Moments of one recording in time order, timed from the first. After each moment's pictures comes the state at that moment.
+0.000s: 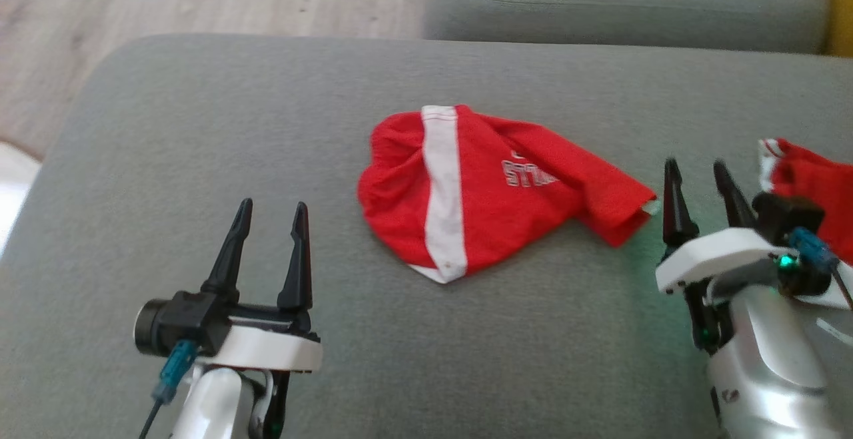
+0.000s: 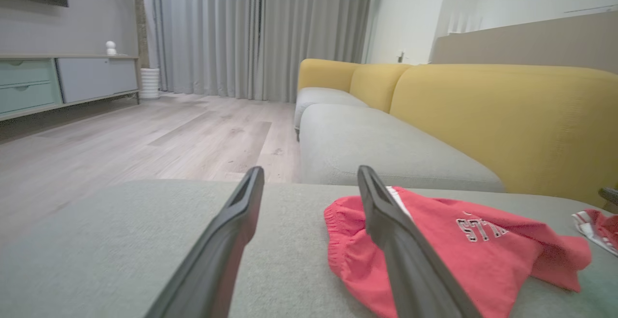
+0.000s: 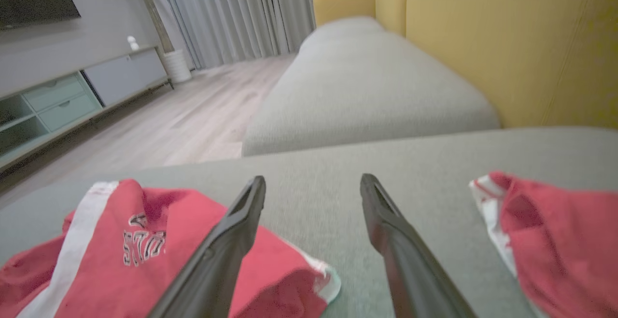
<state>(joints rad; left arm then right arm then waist) -0.15 0.05 -0.19 0.25 -0.20 -0.07 -0.25 -0.40 -0.07 -0.07 0.71 0.18 0.13 -0.20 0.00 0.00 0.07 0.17</state>
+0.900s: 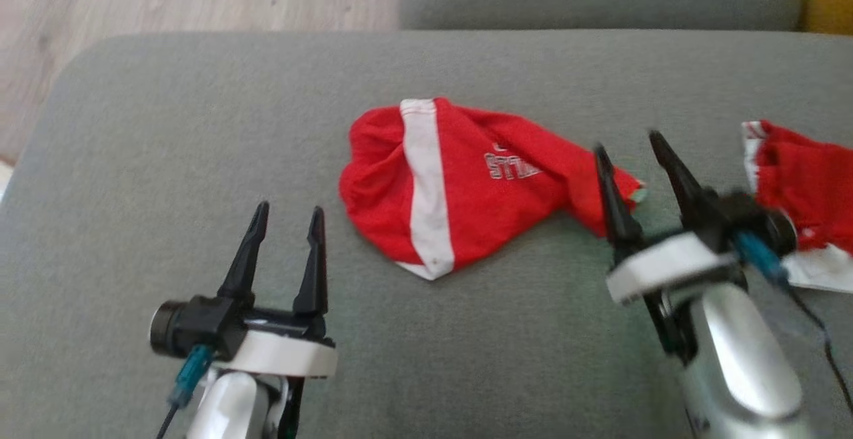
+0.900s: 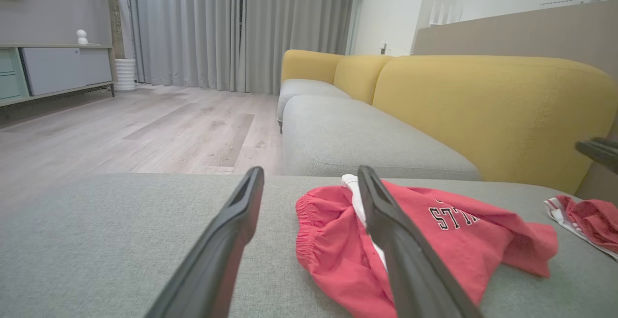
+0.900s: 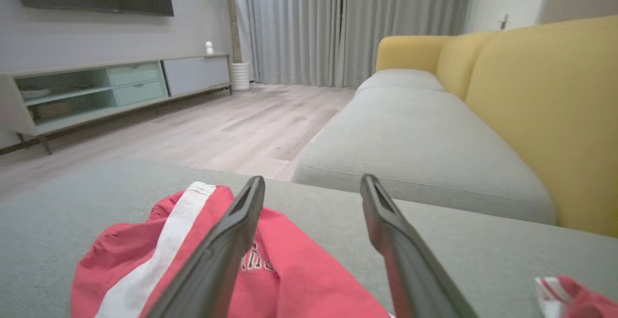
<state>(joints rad) -0.13 0.05 -0.23 0.22 -0.21 -0.04 -0.25 -0.25 -0.05 0.12 0.30 0.05 0.13 -0.17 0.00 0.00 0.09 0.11</state>
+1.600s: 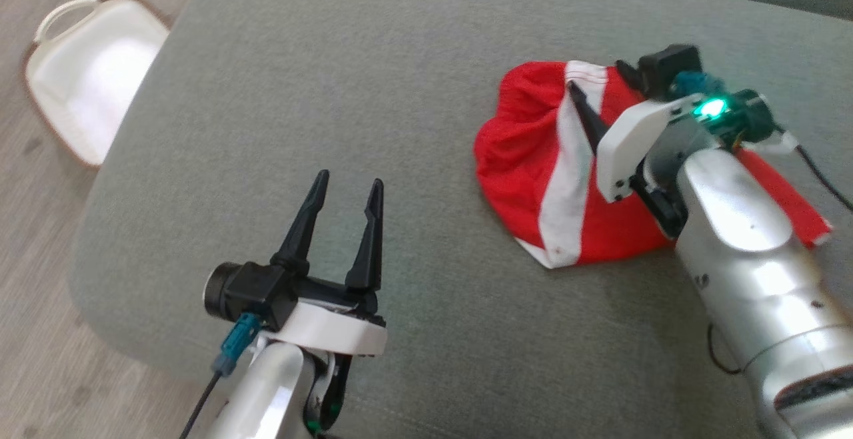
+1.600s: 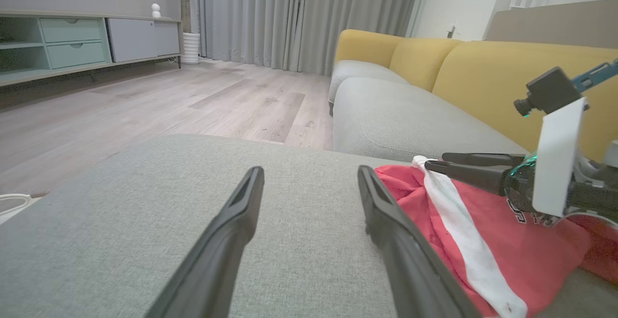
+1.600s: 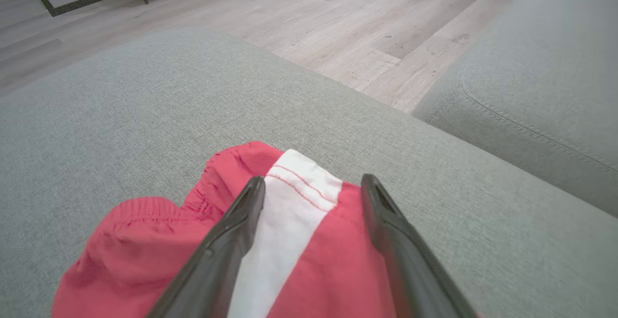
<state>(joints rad) -0.25 0.05 -0.42 0.24 -0.31 0.00 -0.25 -0.79 -0.13 0.37 0.87 0.15 0.13 0.08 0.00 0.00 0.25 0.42</state>
